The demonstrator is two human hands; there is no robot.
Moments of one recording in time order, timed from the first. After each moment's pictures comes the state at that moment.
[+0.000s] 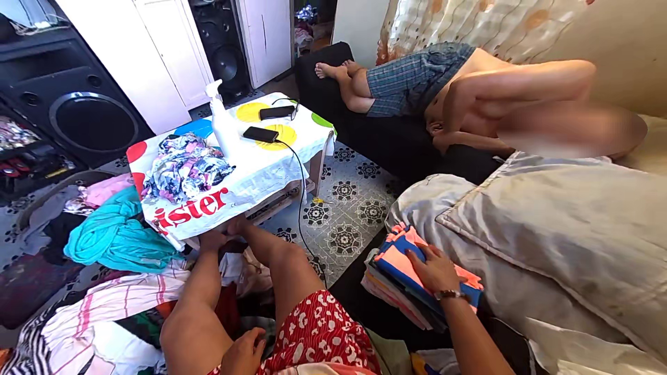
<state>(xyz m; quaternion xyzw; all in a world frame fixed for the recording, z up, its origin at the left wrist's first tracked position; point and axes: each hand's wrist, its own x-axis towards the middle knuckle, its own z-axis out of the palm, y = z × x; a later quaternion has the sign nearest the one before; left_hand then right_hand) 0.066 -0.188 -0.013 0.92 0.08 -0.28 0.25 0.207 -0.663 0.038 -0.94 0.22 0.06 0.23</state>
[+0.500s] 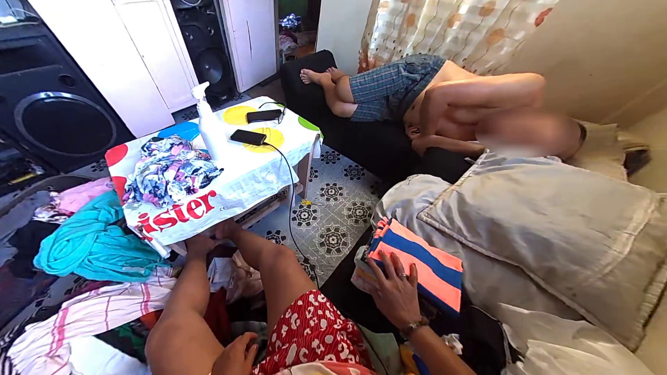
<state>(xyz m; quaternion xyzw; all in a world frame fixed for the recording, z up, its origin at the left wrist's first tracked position) 0.058 -0.183 -0.014 0.92 0.05 -0.28 0.28 0.134 -0.592 0.011 -0.98 -0.07 -0.19 0.06</state>
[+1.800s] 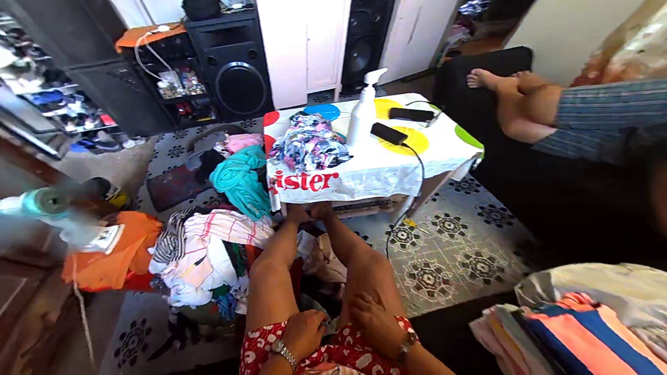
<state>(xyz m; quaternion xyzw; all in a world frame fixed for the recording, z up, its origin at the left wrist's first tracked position) 0.052 -0.183 0.001 0.91 0.06 -0.29 0.30 0.166 -0.380 0.015 -0.85 -0.46 0.25 0.10</state>
